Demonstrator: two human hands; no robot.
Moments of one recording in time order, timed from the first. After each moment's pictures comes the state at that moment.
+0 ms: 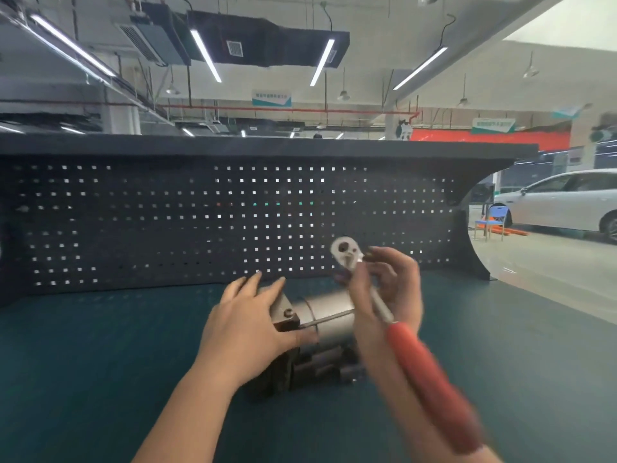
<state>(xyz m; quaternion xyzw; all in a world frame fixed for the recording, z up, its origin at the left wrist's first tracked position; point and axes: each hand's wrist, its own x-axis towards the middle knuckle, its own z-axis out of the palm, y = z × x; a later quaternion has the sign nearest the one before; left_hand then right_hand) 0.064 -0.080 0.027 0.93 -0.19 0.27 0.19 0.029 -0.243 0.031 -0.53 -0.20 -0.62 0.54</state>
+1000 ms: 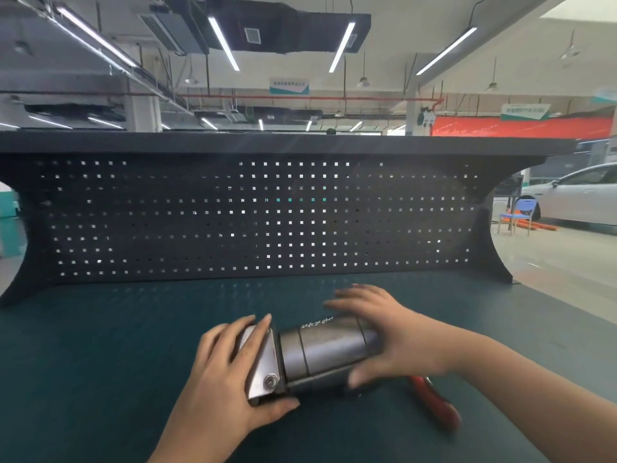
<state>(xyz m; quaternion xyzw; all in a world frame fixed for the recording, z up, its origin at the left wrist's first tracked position) 0.031 -0.055 -0.011 0.85 -0.26 0.43 0.14 0.048 -0.329 0.045 -0.92 -0.33 -0.12 0.17</state>
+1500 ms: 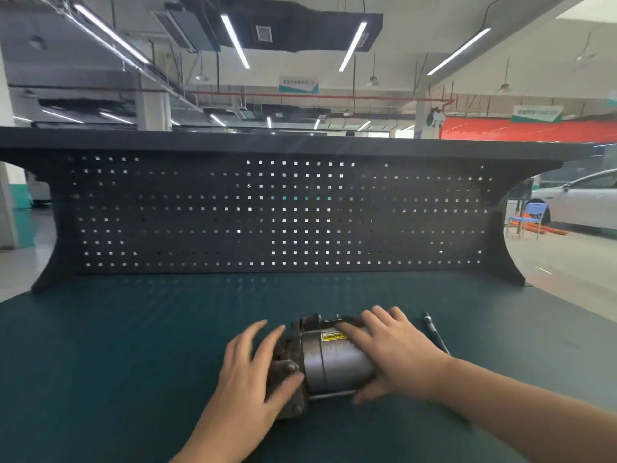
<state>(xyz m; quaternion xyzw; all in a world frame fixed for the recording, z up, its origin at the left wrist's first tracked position) 0.033 -0.032 -0.039 0.91 -0.20 0.22 0.28 0.045 -0.288 0.016 -0.92 -0.25 -0.24 -0.18</state>
